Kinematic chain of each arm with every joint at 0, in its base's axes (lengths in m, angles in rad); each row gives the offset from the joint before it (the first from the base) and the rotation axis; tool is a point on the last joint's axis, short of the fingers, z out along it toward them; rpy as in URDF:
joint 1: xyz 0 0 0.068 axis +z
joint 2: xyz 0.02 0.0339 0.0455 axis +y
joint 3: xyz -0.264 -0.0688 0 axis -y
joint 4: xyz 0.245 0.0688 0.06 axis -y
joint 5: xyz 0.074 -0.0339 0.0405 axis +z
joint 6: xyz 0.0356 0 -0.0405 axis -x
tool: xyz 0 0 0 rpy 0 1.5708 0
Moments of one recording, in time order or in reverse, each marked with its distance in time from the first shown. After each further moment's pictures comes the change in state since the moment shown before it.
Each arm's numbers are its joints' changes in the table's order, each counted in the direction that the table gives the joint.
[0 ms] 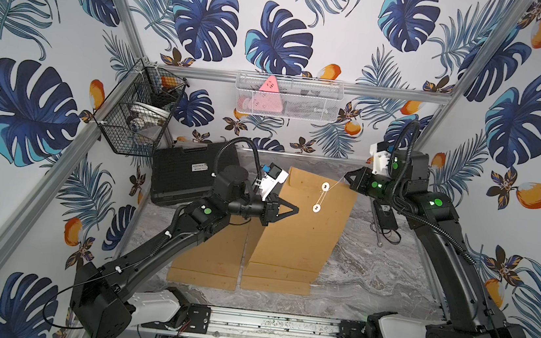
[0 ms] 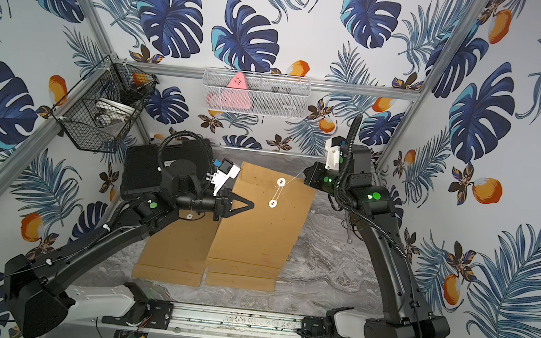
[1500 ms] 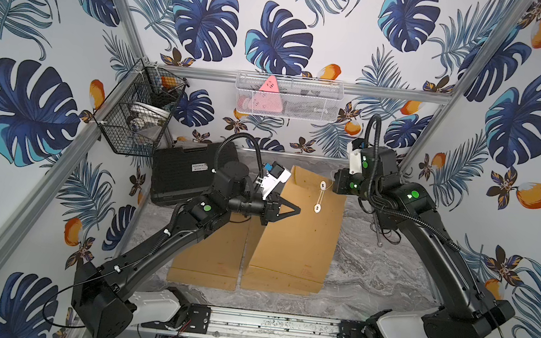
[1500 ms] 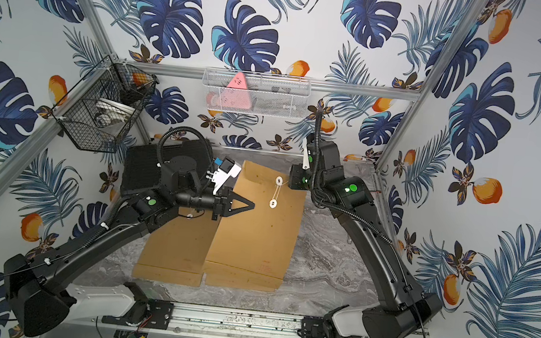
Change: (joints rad) left arm -0.002 0.013 0.052 -0.045 -0.062 -0.052; right arm 0.232 0.100 0.105 -0.090 -0.401 0.172
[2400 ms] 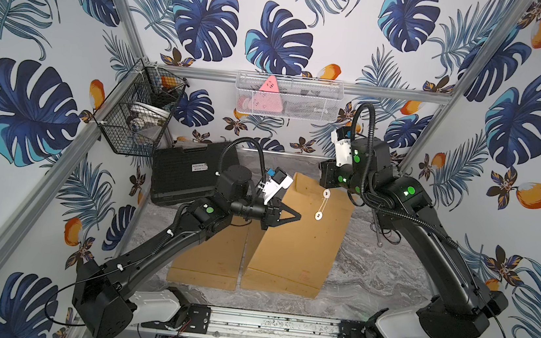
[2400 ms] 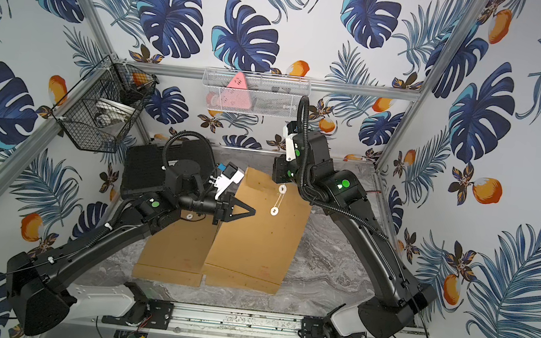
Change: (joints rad) left arm -0.016 -0.001 -0.032 -0.011 -0.010 -0.026; right arm 0.130 0.049 0.148 0.013 0.026 0.030
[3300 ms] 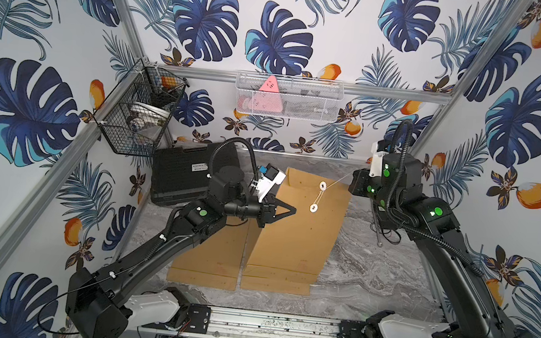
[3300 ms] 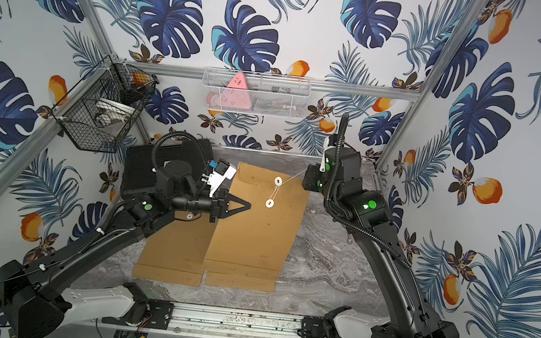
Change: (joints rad) left arm 0.030 -0.053 -0.033 0.043 0.055 0.027; right arm -0.182 -0.188 -0.233 0.035 -0.107 -0.082
